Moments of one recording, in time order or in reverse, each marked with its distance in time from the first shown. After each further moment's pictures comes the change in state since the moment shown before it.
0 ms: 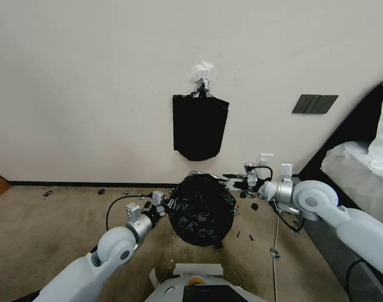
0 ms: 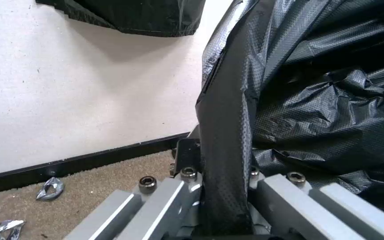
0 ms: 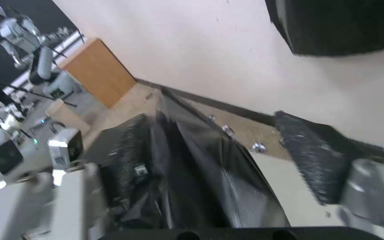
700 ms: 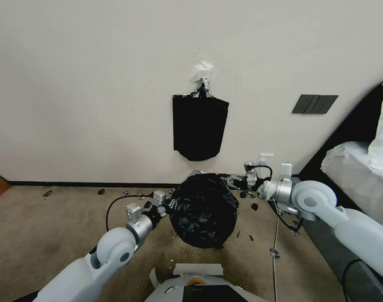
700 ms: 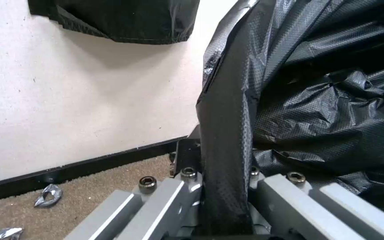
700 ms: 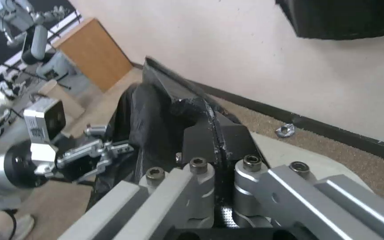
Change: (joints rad) left arm 0.001 0.006 0.003 -0.029 0.008 0.003 -0.010; right arm -0.013 -0.010 -0.041 0.000 -0.112 0.007 -0.056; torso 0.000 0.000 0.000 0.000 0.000
